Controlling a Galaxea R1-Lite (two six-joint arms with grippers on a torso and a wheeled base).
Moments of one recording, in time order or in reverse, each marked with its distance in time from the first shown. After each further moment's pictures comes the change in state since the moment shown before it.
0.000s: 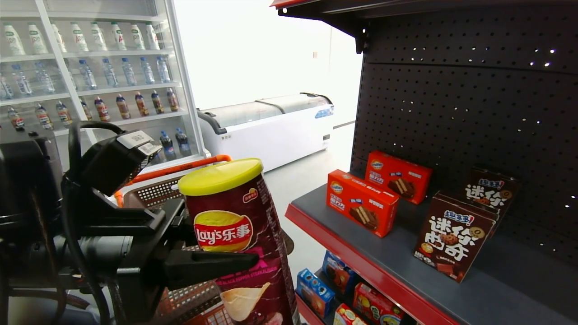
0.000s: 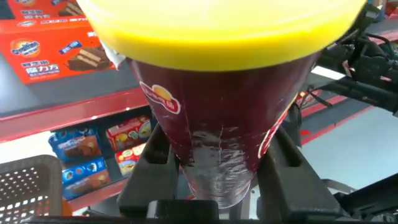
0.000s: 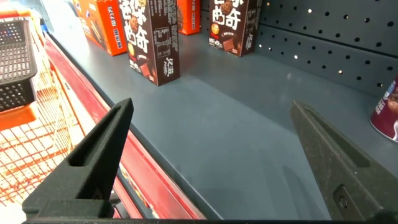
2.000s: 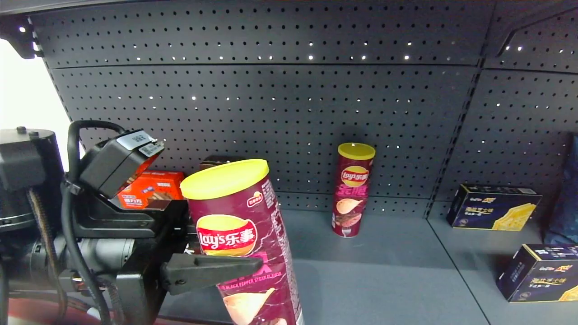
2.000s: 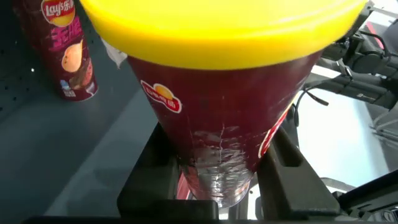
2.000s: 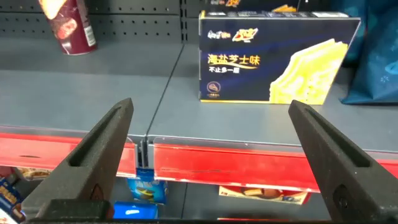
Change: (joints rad) left arm -0.016 0.003 0.001 -0.005 0.000 0.003; right arm 0.000 0.000 0.000 -0.004 0.000 0.001
